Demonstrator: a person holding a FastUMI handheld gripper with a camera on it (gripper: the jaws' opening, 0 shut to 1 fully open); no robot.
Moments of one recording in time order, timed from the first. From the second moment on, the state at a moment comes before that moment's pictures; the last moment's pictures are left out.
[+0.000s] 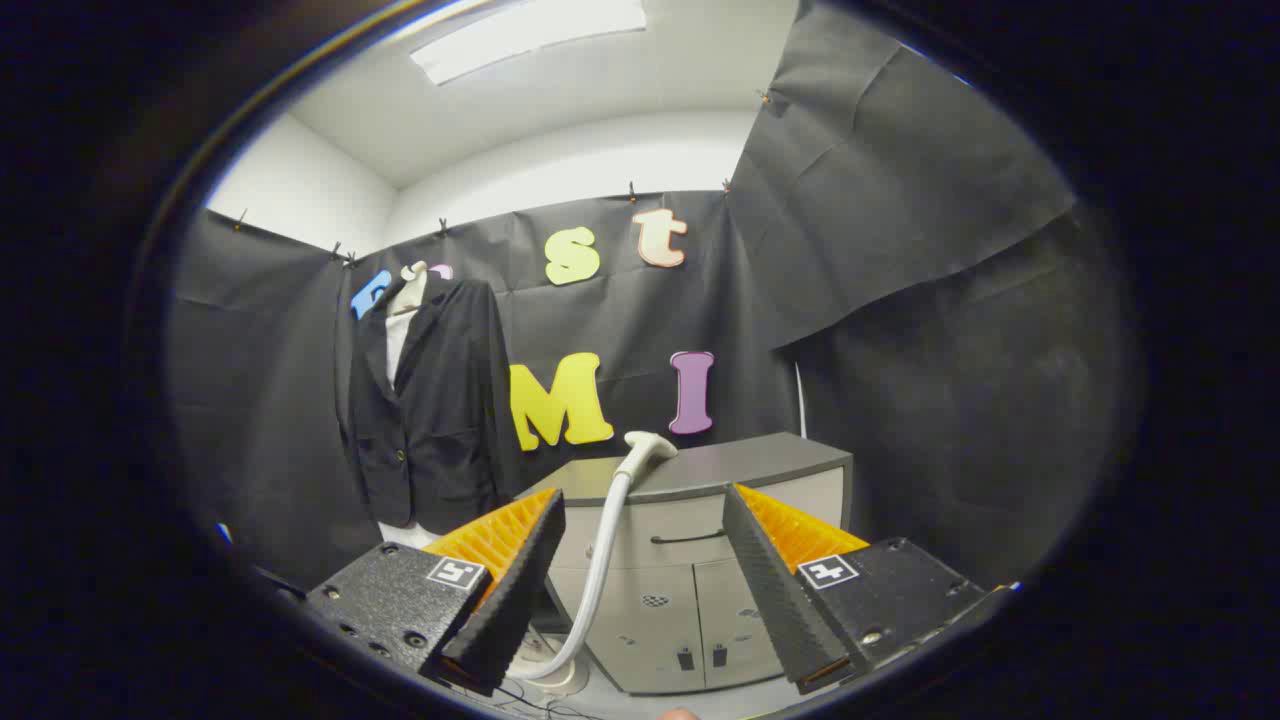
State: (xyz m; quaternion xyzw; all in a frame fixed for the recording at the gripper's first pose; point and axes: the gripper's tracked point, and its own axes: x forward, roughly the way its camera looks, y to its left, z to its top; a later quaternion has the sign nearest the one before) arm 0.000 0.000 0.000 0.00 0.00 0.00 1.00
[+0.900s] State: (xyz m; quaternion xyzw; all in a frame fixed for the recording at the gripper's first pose) arm 0.002 -0.007 -0.026 -0.01 0.03 -0.04 1.00
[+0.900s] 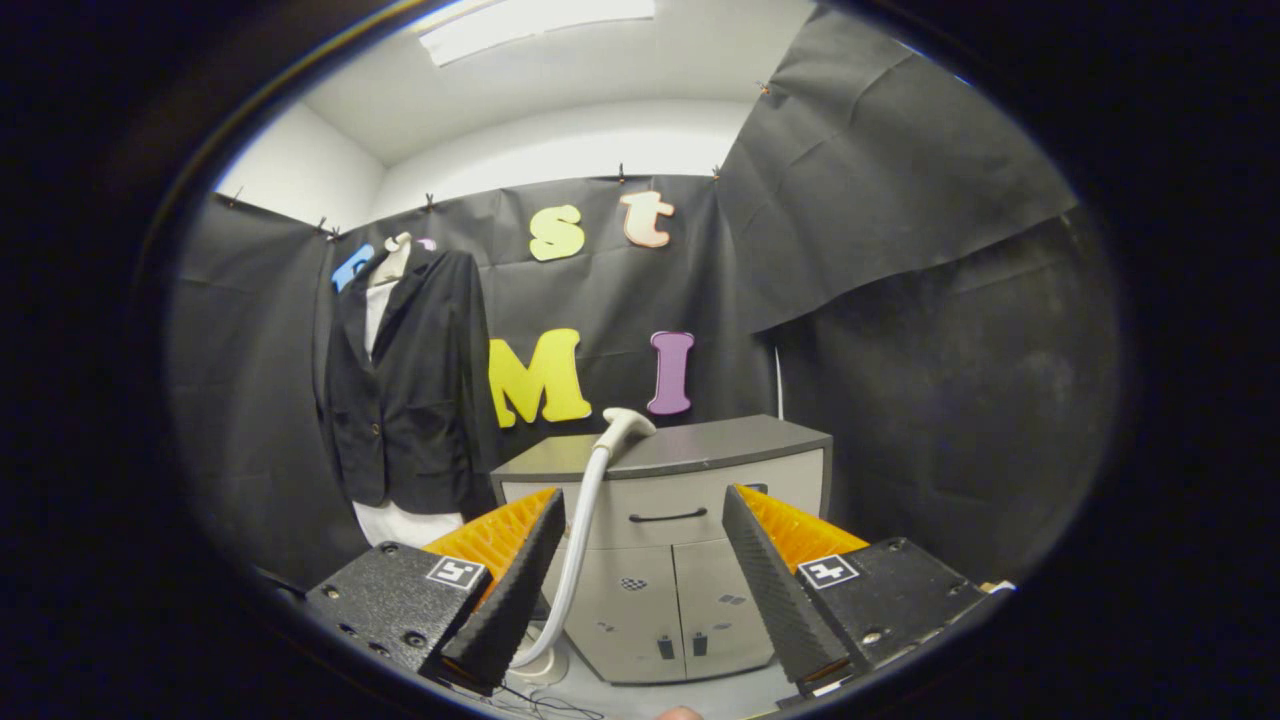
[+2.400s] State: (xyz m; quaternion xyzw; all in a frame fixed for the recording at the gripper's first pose) arm 0.044 0.083 -0.039 0.00 0.05 -0.09 0.99
